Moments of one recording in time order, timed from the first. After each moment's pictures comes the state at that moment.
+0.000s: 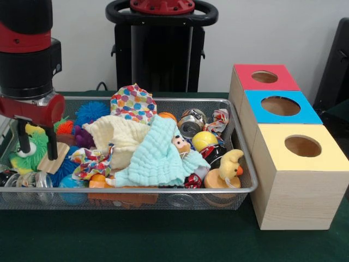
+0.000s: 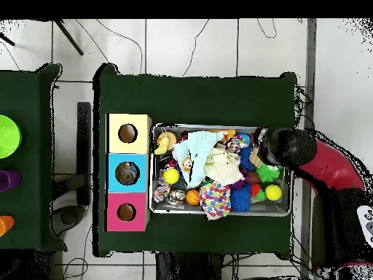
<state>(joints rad) -0.62 -0.50 0.07 1.38 -0.09 0.59 1.58</state>
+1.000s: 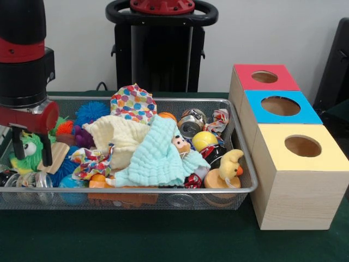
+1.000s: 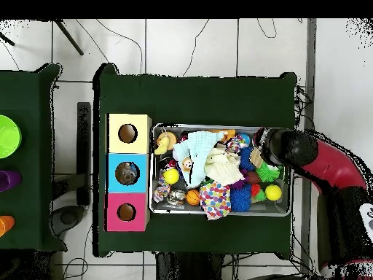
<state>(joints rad) -0.67 -0.48 0.13 1.36 -0.18 0.59 1.58</state>
